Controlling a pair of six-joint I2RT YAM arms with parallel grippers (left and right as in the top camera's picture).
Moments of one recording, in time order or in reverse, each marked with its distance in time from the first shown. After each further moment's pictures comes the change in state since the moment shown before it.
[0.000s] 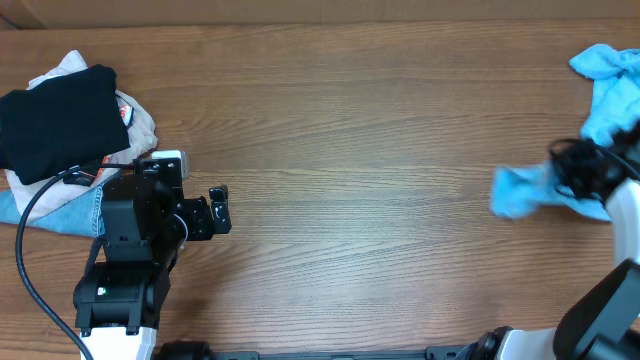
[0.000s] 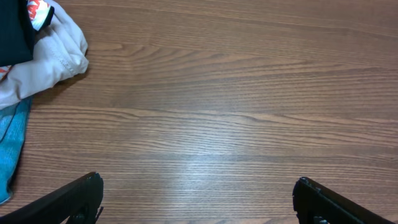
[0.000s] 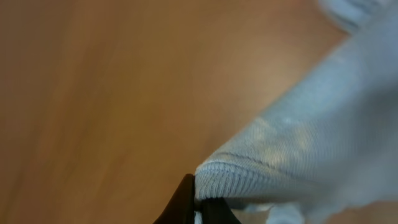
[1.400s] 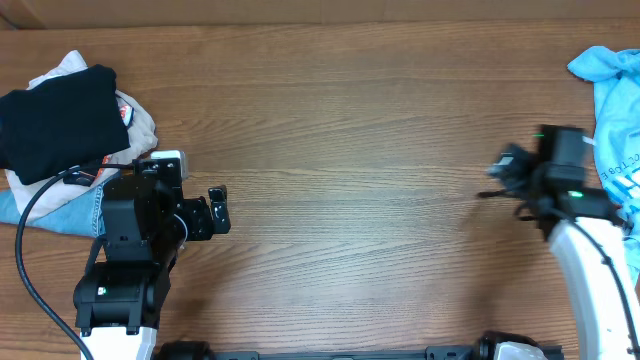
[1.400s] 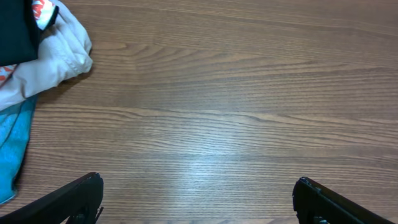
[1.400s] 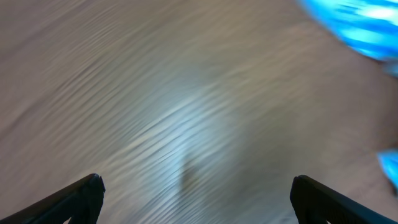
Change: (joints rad) left arm 0.000 0.000 -0.001 -0.002 -0.011 0.000; right arm 0.327 -0.314 -0.162 -0.149 0.602 -0.058
